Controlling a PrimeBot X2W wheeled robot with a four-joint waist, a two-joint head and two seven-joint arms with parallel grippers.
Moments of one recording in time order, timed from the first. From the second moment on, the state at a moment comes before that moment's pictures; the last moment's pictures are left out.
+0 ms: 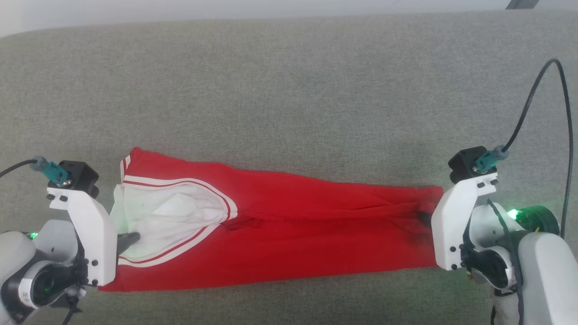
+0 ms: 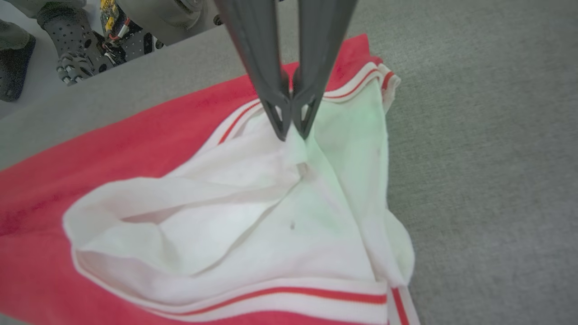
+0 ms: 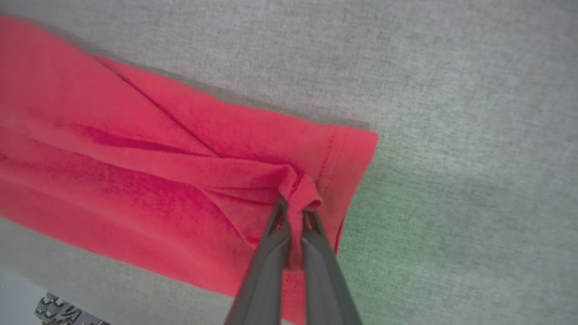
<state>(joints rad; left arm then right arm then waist) -0.75 1.10 -1.16 -0.03 -1.48 0.24 0.46 -0.28 -0.13 0.05 -0.02 0.32 0.13 1.05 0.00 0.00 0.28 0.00</state>
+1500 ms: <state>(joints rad) -0.19 0.68 -0.39 0.28 -0.97 -0.06 -0.26 -0.13 -0.19 -0.14 0.02 0.43 0.13 0.91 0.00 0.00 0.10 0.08</state>
